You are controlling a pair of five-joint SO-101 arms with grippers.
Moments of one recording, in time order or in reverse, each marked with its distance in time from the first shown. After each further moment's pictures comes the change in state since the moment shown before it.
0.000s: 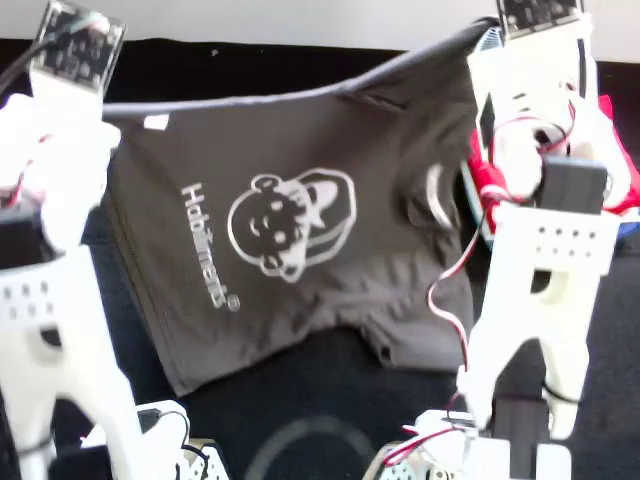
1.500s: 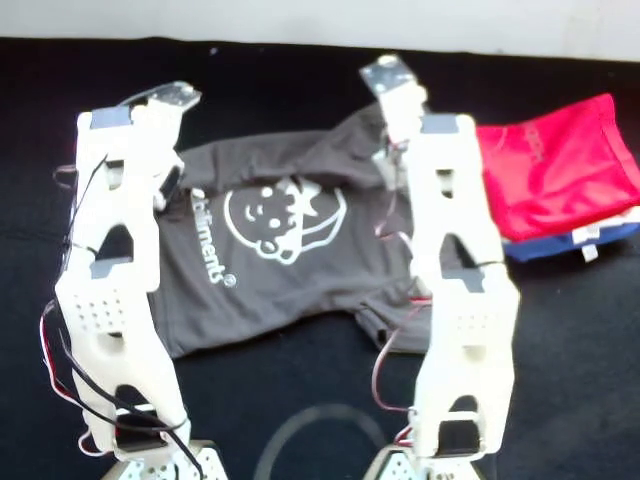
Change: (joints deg) left arm 1.9 67.1 -28.0 15.0 -0.1; right arm -6.9 48.8 -9.9 13.3 0.0
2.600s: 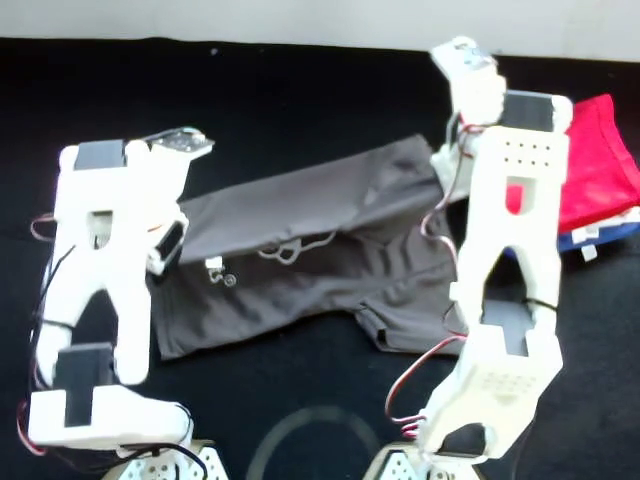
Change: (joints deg) left arm 3.1 -44.3 43.0 13.1 0.0; right arm 8.0 -21.4 -2.3 32.6 0.0
